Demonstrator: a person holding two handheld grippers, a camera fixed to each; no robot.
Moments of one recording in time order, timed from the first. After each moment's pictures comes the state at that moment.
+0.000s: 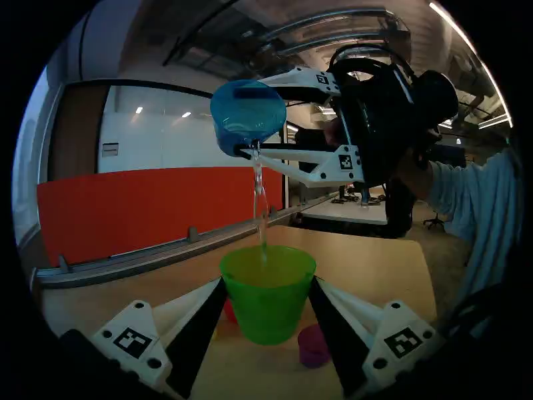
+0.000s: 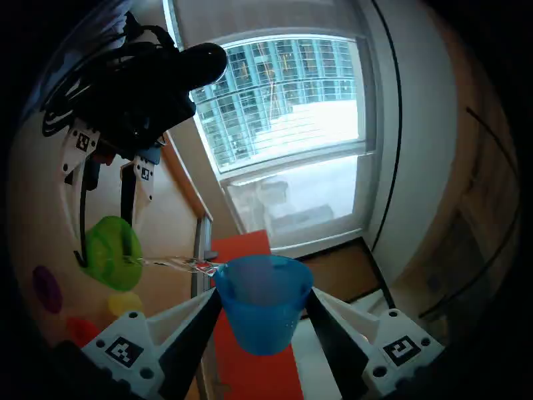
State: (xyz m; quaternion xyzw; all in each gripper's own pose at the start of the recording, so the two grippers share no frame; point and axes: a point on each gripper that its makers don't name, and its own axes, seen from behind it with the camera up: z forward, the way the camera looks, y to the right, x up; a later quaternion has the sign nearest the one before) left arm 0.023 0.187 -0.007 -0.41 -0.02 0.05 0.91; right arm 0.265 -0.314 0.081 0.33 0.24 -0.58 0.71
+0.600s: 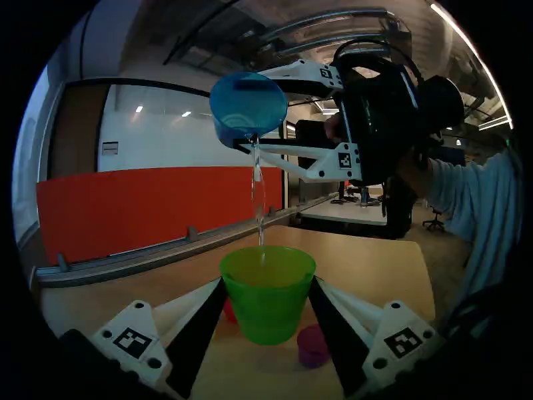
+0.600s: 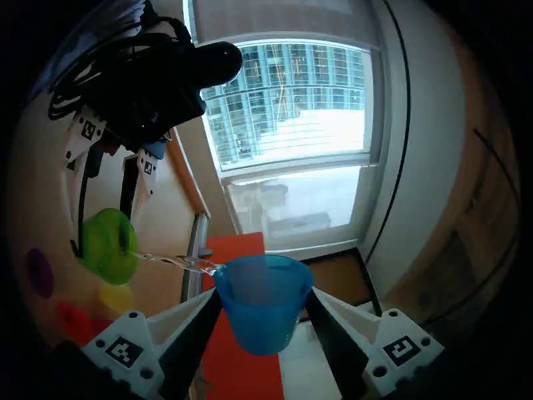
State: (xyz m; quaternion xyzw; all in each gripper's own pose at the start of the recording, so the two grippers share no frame) left arm 0.023 0.187 -0.008 -0.41 -0.02 0.04 0.91; right arm 0.272 -0.324 0.081 0.32 0.26 -0.61 0.68
